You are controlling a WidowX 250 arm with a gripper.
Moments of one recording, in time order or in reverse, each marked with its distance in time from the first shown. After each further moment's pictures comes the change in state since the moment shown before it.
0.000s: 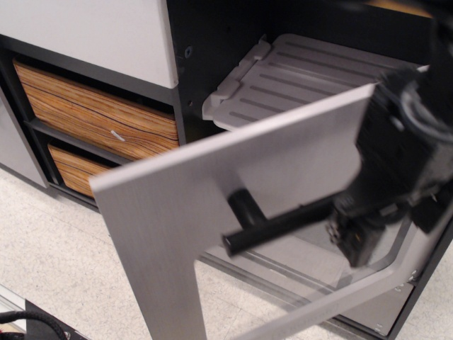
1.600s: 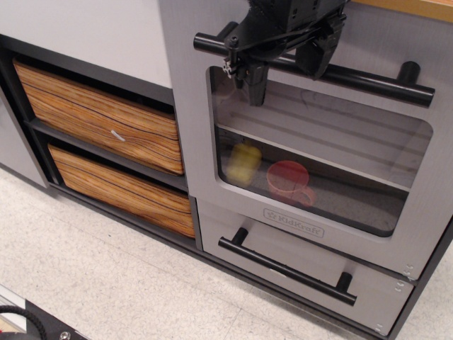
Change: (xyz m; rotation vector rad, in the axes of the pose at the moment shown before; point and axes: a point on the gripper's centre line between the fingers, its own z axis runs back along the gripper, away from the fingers) arm 0.128 -0.017 0.010 -0.044 -0.177 0.032
